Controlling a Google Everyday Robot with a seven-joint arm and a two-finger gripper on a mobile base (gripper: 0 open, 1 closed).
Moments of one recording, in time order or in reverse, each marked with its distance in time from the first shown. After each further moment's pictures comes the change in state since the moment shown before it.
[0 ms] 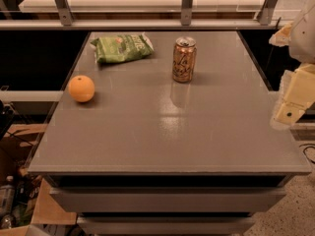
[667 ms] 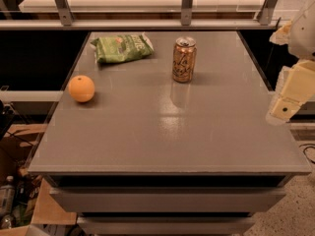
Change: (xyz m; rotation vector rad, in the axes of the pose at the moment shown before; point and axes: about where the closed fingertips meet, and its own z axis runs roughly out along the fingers) arm -0.002 -0.008 0.002 0.003 -0.027 0.041
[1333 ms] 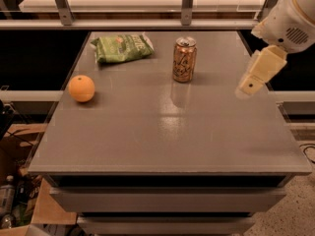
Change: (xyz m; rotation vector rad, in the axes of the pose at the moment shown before) arm -0.028 -0.057 0.040 0.002 -0.147 0.100
